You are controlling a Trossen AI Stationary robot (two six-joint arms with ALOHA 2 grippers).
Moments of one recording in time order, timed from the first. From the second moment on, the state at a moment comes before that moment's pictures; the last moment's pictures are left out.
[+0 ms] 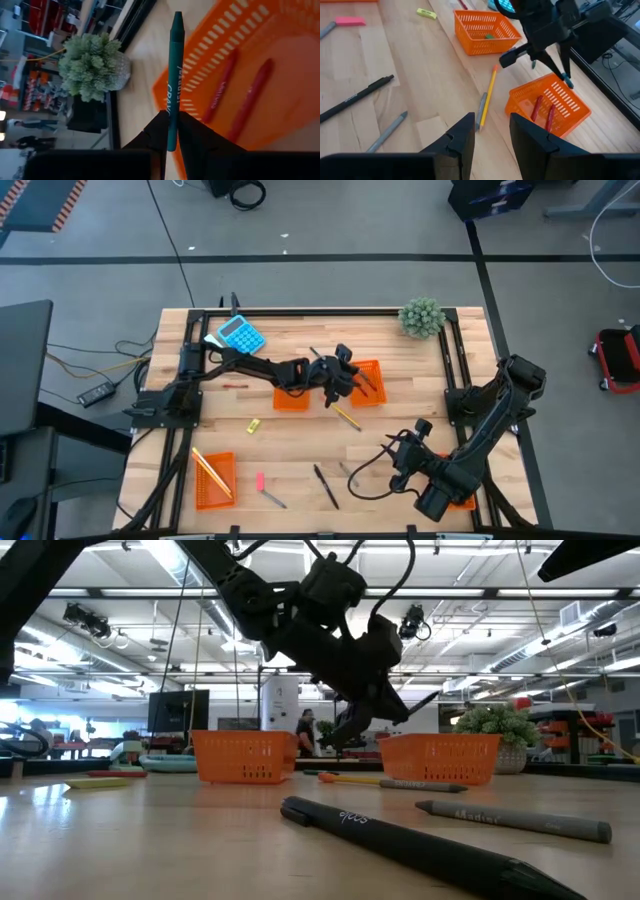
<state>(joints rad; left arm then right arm) 0.09 2.08 1.27 0.36 -0.31 0.96 0.92 1.69 1.24 -1.16 1.01 1.29</state>
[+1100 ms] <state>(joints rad) 0.08 2.13 1.27 0.35 -0.34 0.96 0.88 1.69 1.24 -1.16 1.01 1.27</state>
